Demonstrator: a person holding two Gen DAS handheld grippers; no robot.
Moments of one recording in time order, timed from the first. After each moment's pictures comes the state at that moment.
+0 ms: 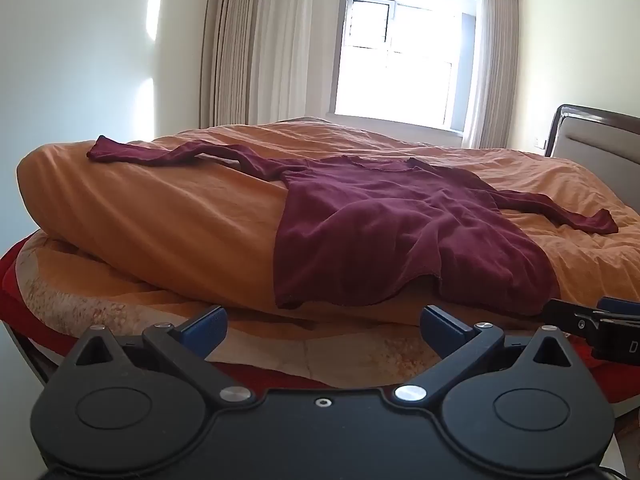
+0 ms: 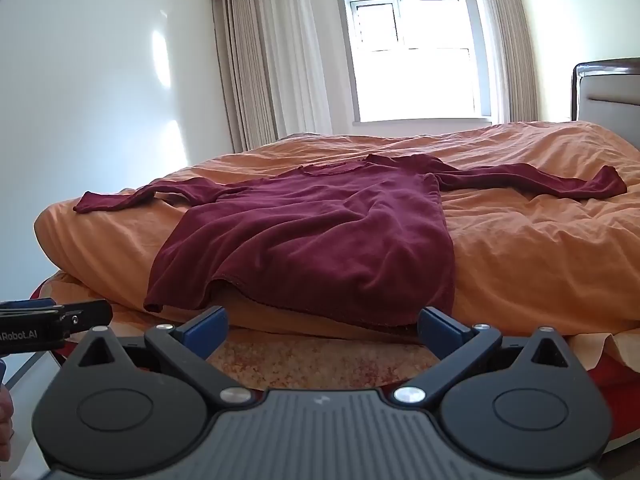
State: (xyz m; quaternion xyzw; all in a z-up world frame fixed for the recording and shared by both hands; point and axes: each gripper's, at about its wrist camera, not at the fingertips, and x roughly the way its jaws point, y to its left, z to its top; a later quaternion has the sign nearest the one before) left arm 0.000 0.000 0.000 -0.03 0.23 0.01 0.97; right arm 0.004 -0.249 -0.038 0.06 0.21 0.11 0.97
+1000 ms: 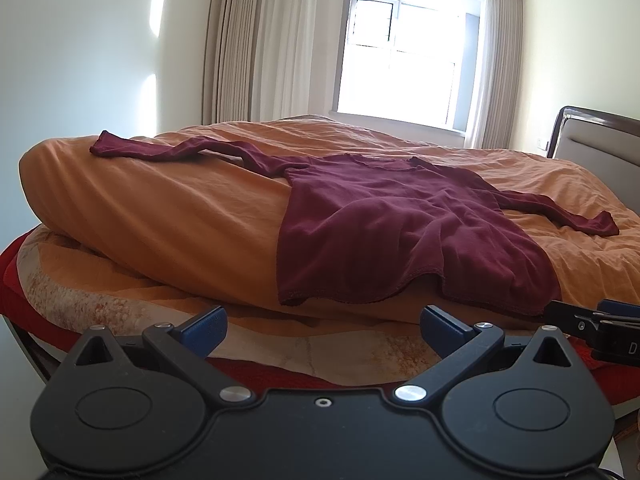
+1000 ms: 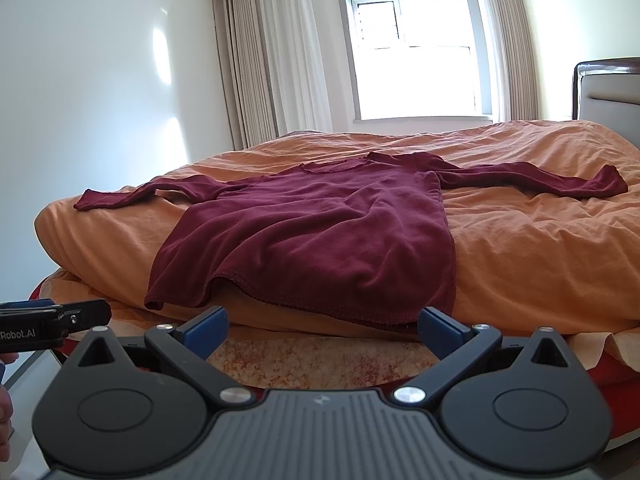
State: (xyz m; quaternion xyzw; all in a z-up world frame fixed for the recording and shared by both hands) left arm -0.001 0.000 0.000 -0.04 0.23 0.01 0.97; right arm 0.005 -0.249 -0.039 0.05 0.22 0.11 0.97
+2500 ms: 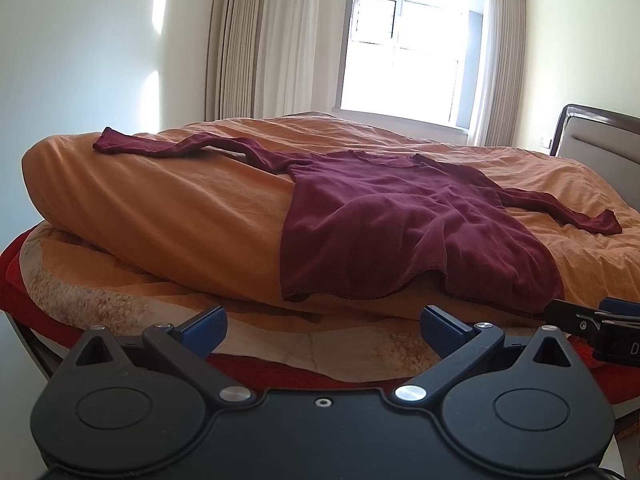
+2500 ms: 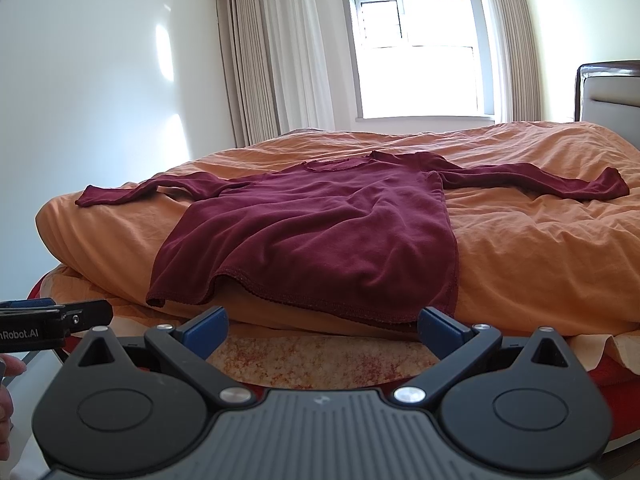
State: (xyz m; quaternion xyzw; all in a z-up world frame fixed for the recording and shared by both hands) left arm 0.000 0.005 -0.005 -0.04 0.23 0.01 0.97; right arm 0.005 -0.248 -0.039 0.05 0.22 0.11 0.97
